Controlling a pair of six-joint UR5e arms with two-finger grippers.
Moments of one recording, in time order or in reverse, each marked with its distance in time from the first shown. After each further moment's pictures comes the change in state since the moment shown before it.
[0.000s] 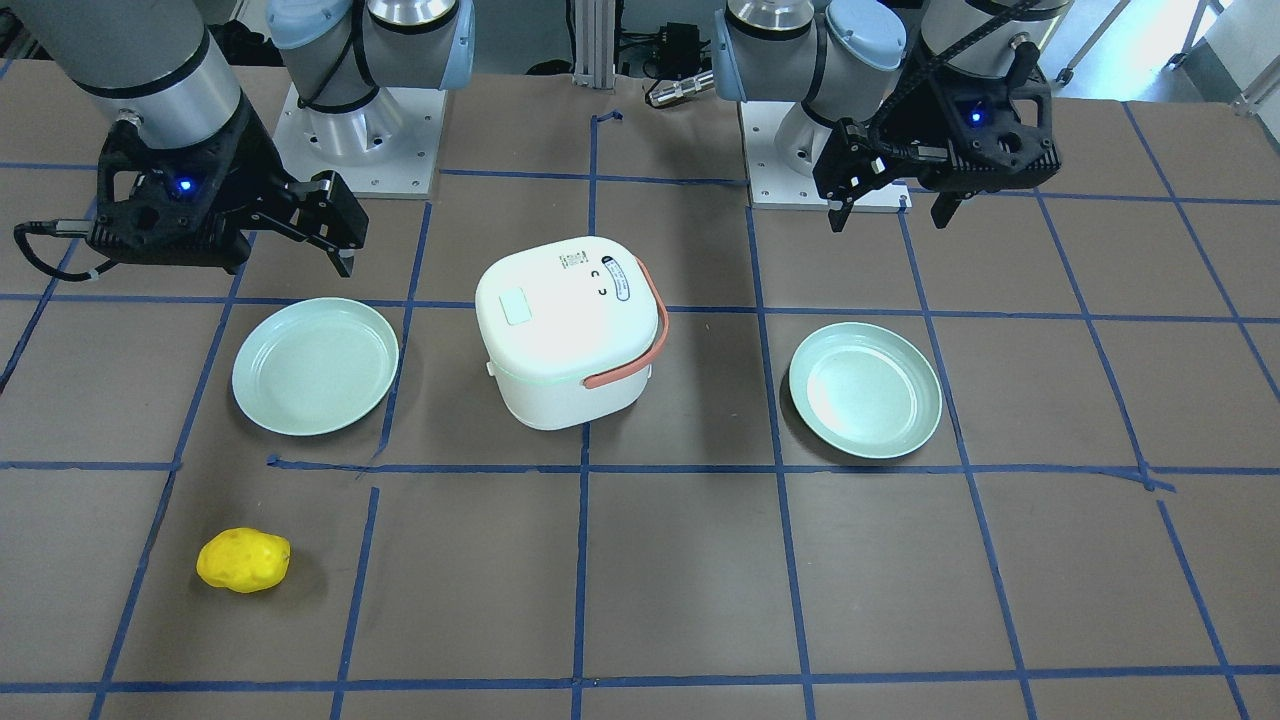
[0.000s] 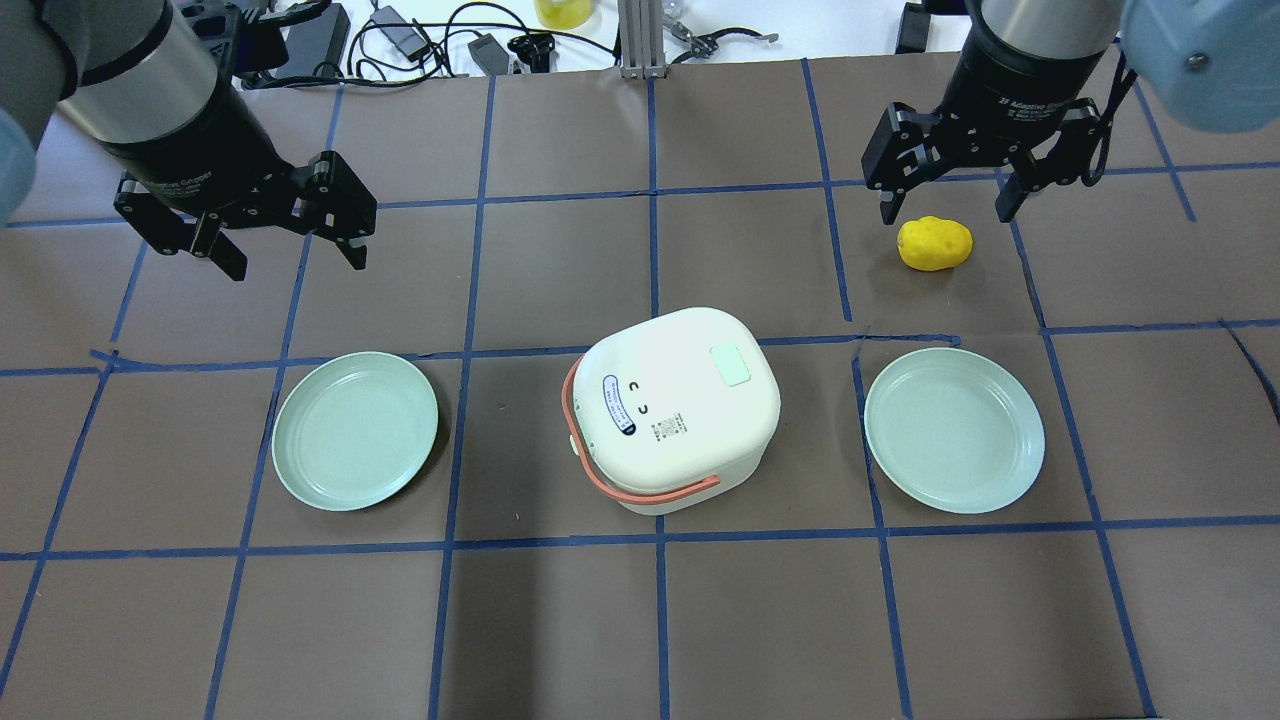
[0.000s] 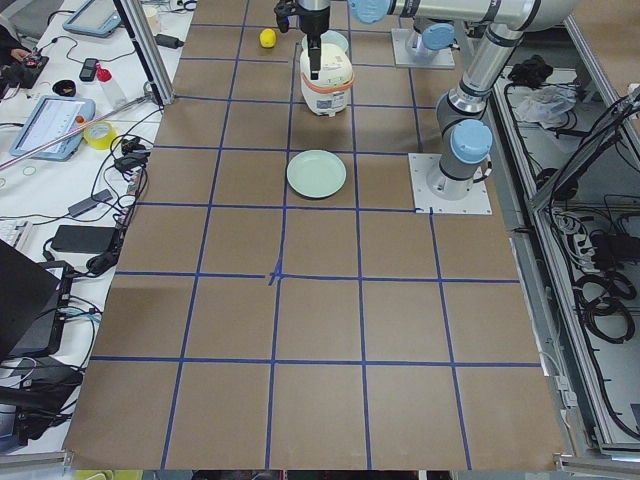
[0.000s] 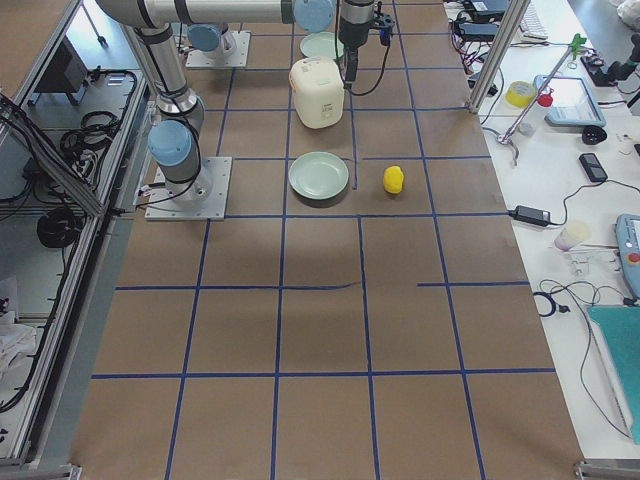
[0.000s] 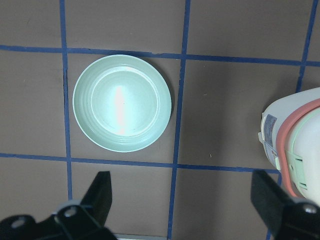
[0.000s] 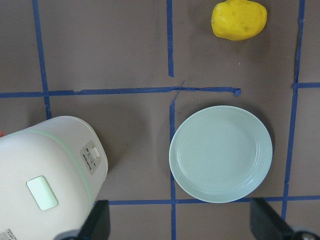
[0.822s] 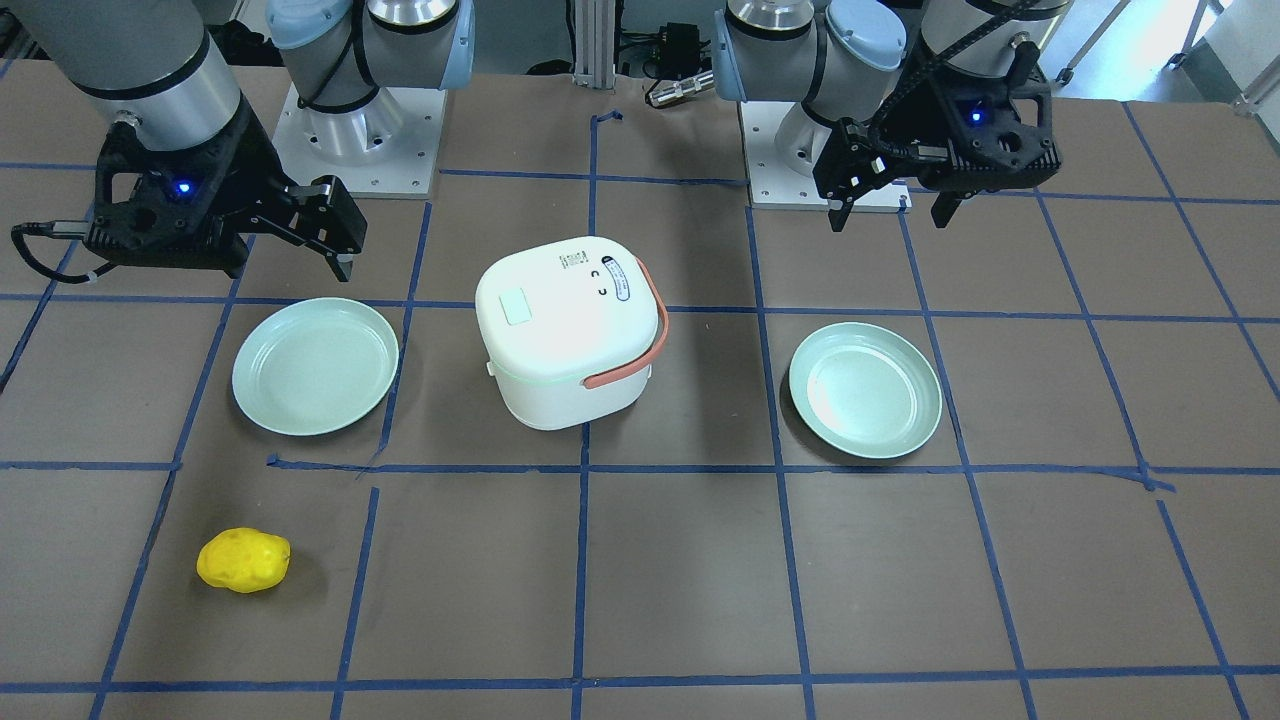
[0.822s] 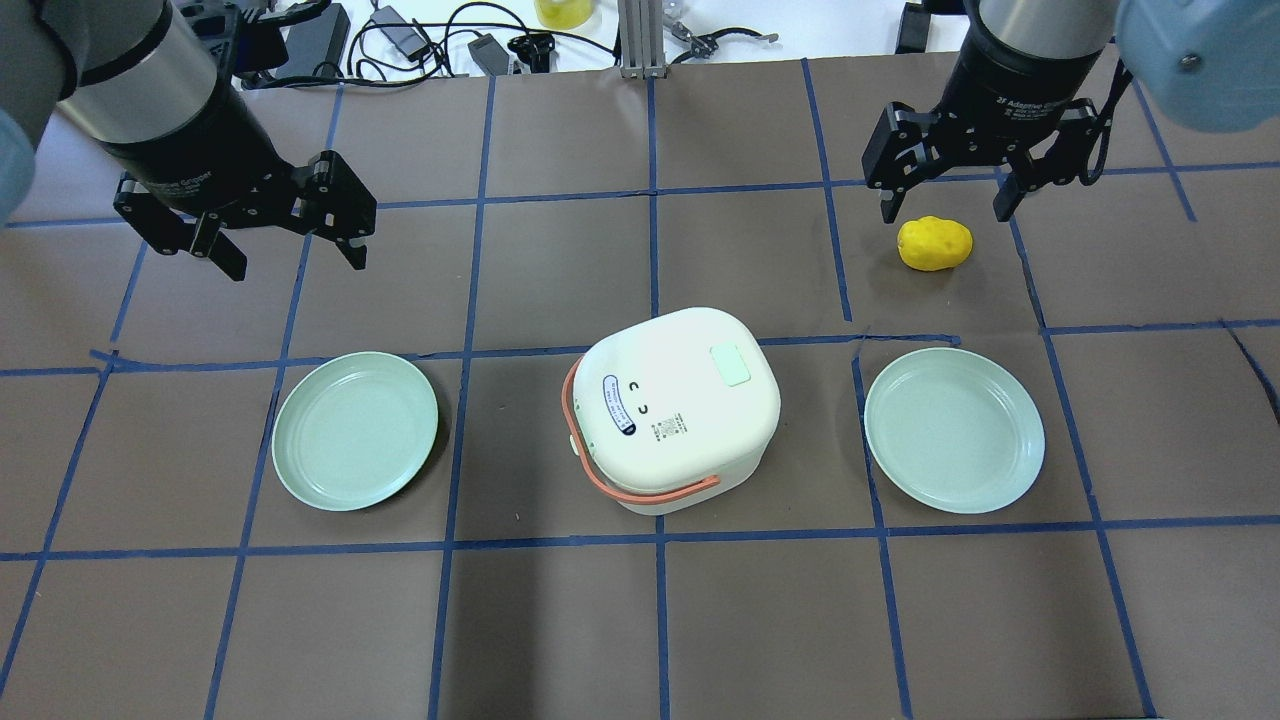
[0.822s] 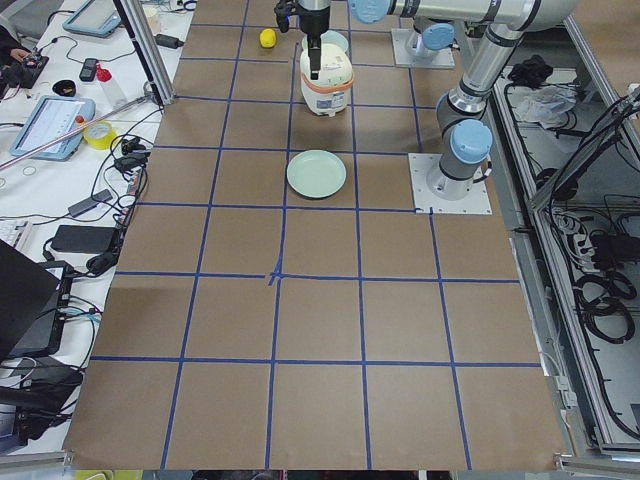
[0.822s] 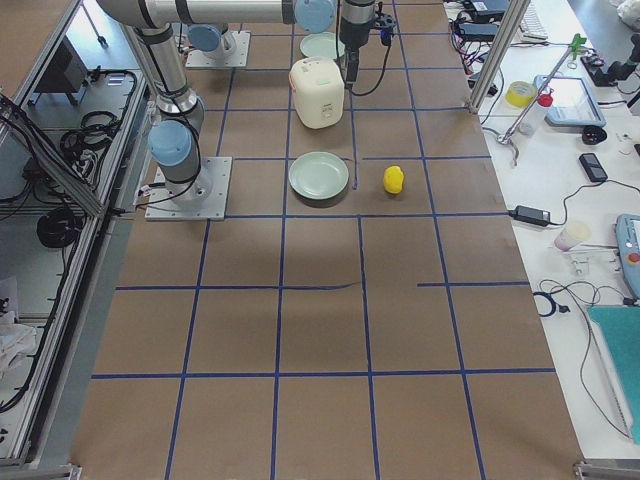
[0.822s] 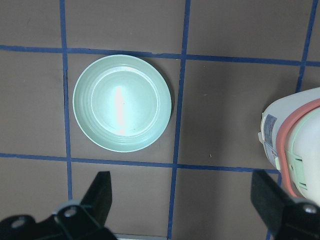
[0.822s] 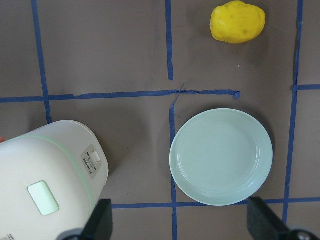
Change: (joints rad) left arm 0.000 0.000 0.000 0.000 0.000 0.000; right arm 0.003 0.002 -0.003 -0.014 0.003 0.011
